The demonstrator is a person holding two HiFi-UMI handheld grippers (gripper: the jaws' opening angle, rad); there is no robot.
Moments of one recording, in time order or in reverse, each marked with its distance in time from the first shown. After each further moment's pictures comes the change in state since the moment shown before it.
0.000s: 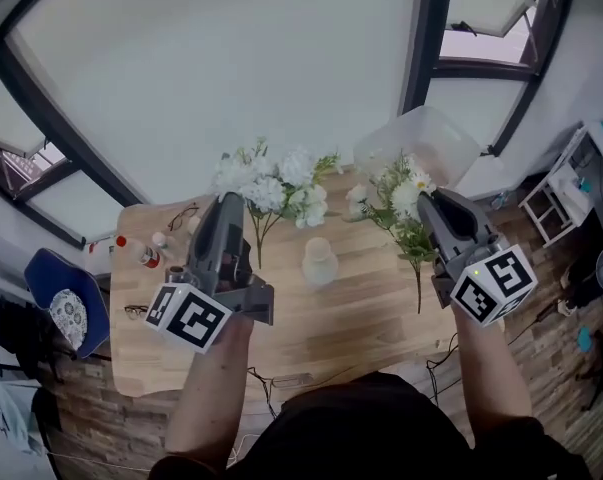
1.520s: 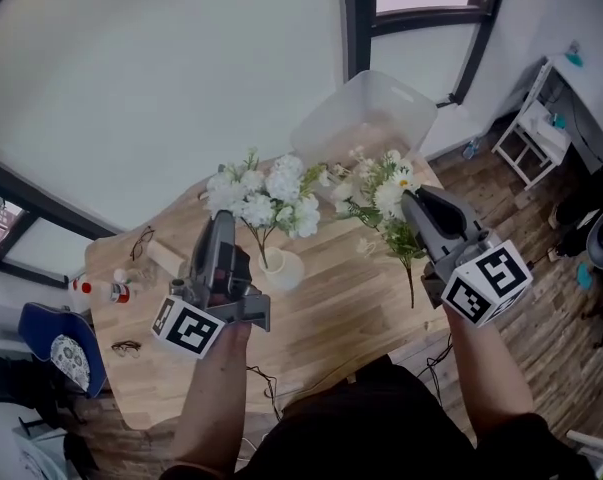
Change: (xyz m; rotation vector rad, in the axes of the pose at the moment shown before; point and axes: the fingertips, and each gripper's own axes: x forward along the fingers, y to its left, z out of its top) left arm 0.048 0.041 -0.085 -0.204 0.114 -0.145; right arm -0.001 -0.031 -0.042 0.097 0.078 -0.140
